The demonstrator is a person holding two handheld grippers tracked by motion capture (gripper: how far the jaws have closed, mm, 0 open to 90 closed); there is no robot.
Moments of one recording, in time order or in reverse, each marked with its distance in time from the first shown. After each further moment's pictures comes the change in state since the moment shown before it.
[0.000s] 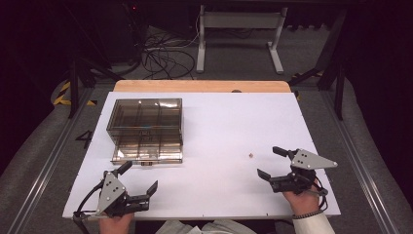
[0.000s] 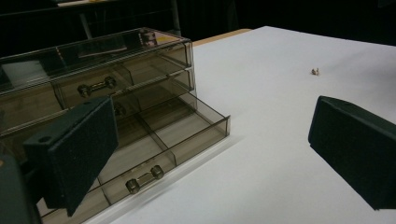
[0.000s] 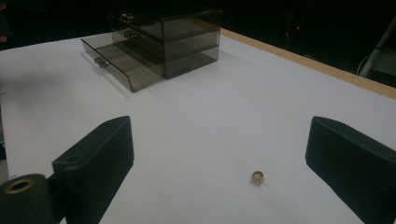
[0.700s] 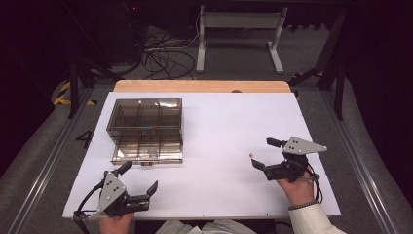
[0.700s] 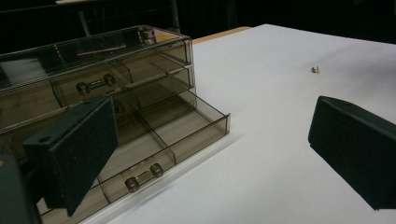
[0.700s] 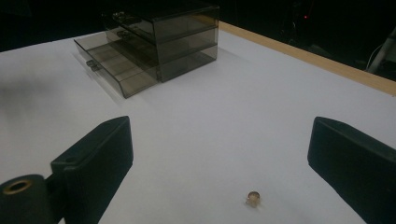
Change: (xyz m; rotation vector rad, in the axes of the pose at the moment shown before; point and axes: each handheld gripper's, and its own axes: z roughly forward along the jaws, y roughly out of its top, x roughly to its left) left arm 0.001 0.000 0.001 0.009 -0.004 -0.001; right arm -0.015 0.016 0.024 0.038 0.026 0.018
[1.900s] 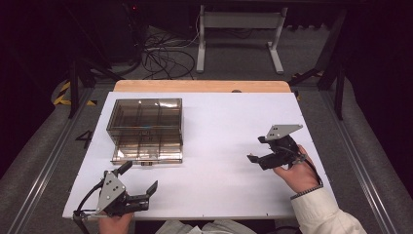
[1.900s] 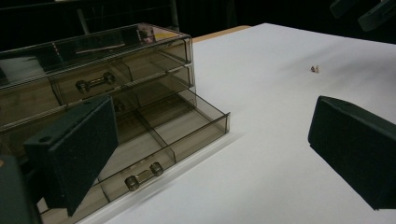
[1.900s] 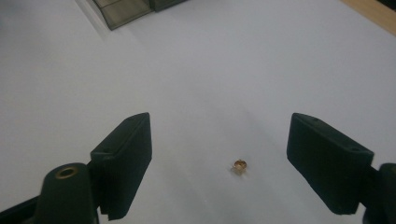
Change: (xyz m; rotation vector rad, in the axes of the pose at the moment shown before) left arm 0.001 0.000 0.000 0.004 -0.003 -0.009; right arm -0.014 0.032 0.031 0.370 0.043 -0.091
